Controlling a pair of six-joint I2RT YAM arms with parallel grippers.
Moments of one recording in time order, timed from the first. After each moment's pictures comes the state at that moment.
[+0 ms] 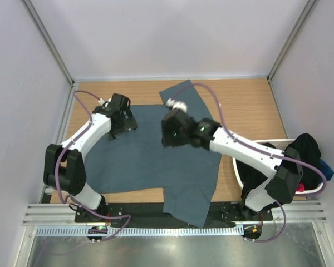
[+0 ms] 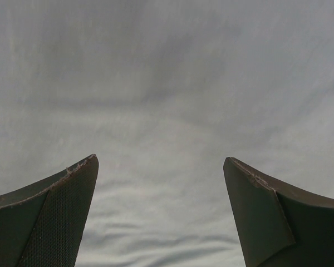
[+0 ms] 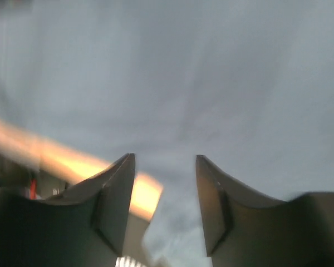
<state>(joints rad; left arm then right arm) -0.31 1.56 1.19 -0.75 -0.23 -0.72 1.00 1.53 1.37 -0.71 0.21 0.67</state>
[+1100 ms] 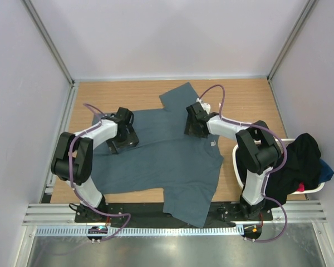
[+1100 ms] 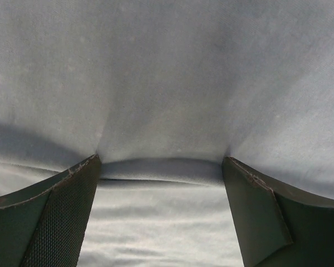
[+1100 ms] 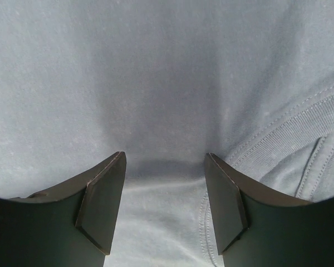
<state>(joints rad) -0.28 1.73 1.06 -0.65 -0.18 -0.74 0.51 1.90 1.23 -0.37 0.24 0.65</state>
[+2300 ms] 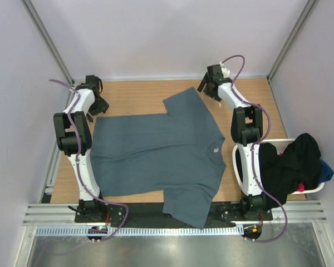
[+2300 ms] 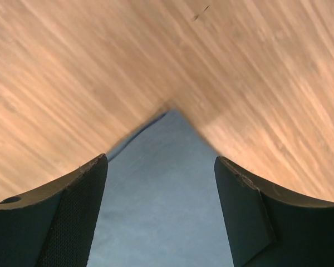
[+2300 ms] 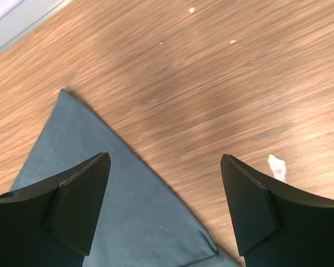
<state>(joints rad) 0.07 2.14 1.76 -0.81 -0.33 -0.71 0.20 2.43 2.13 -0.53 0.22 0.62</state>
